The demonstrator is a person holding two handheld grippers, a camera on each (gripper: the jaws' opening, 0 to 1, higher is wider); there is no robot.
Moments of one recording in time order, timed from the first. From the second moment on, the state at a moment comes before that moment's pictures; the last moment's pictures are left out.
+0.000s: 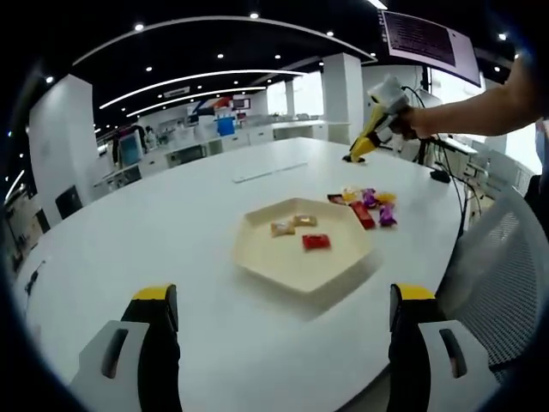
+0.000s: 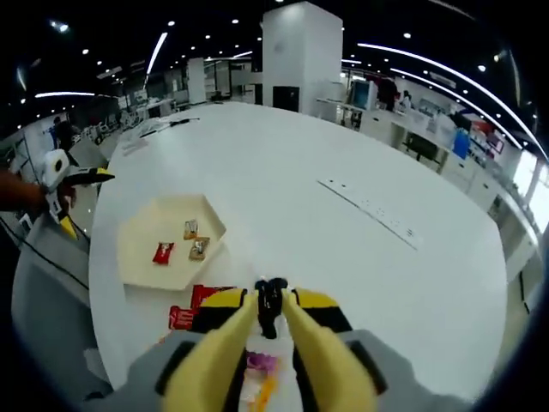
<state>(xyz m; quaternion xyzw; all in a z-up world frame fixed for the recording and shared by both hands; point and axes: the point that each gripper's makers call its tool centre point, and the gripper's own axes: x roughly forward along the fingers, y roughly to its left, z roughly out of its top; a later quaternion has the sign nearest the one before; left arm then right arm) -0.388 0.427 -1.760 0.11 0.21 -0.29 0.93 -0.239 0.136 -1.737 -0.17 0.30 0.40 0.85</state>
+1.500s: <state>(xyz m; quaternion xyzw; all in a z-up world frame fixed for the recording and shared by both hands) -0.387 0.429 -1.757 0.10 0.20 -0.28 0.93 -0.284 0.286 -1.751 -0.20 0.27 0.51 0.79</state>
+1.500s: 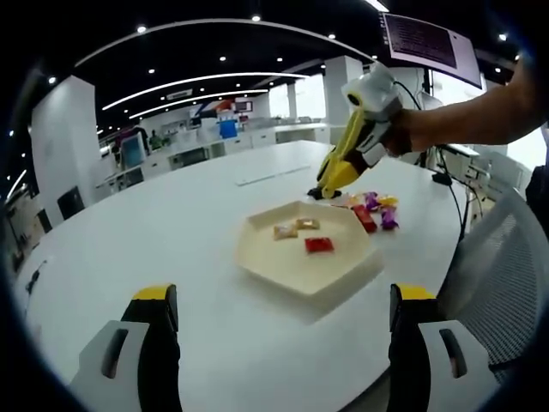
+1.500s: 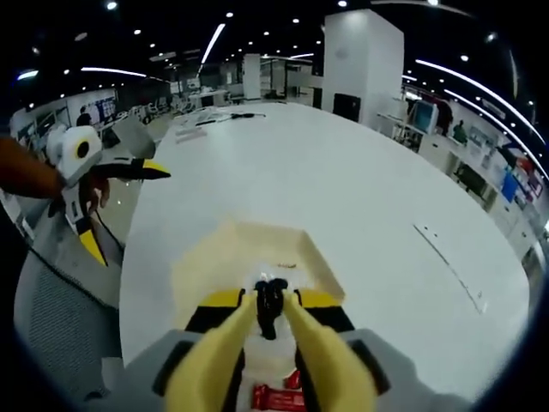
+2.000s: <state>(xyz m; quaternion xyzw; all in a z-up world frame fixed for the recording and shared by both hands) -0.387 0.428 -1.757 0.11 0.20 -0.28 0.93 -0.277 0.276 -1.735 -0.18 0.25 0.51 0.80</state>
